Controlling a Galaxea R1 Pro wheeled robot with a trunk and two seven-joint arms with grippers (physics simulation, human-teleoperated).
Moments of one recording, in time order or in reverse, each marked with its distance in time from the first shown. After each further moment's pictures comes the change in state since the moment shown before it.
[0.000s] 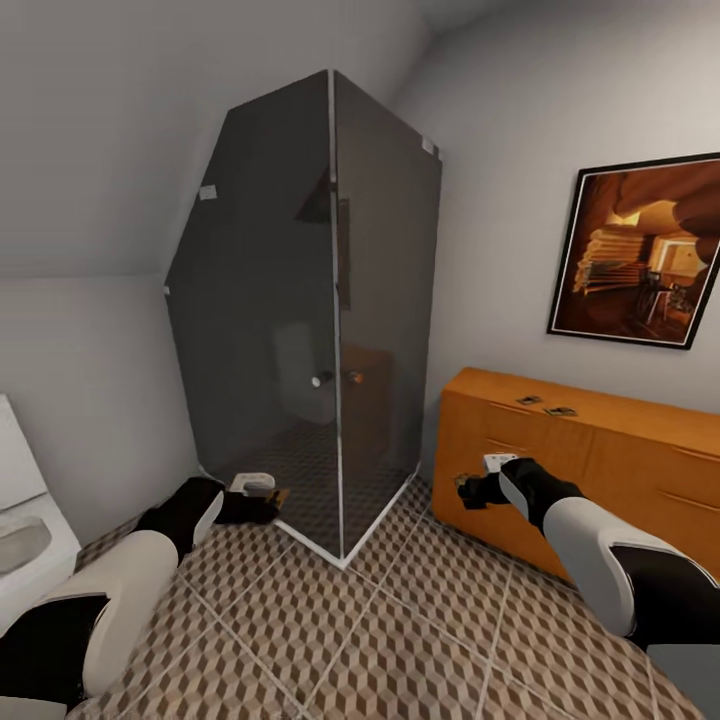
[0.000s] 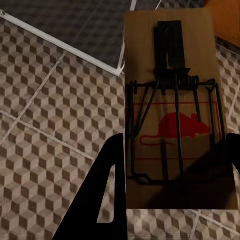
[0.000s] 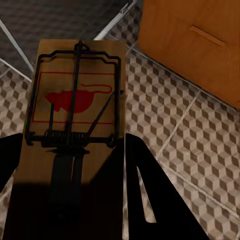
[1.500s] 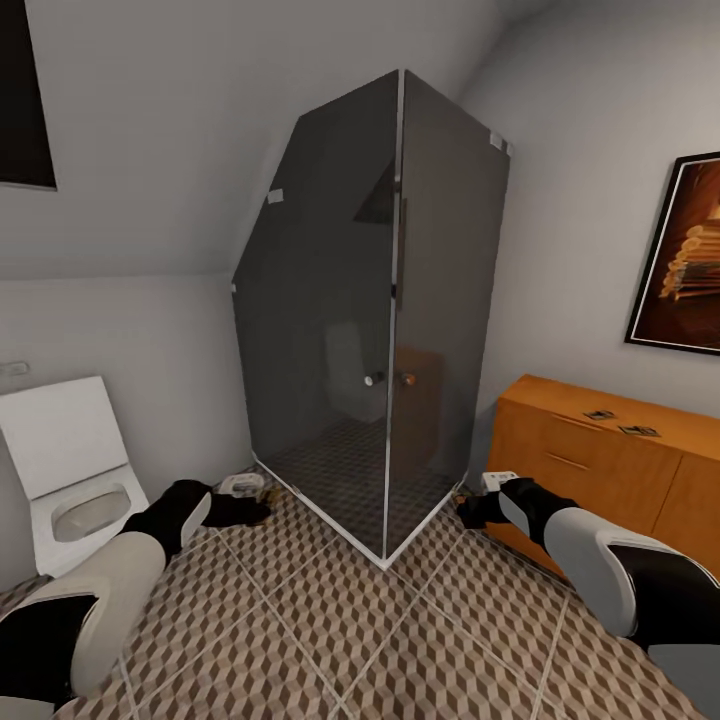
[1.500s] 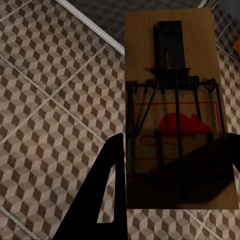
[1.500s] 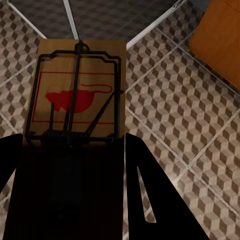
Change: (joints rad) left arm 0.000 0.040 0.002 0.020 0.086 -0.004 0.000; right arm 0.000 -0.005 0.000 0.137 0.009 -0.098 0.004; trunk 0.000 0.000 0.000
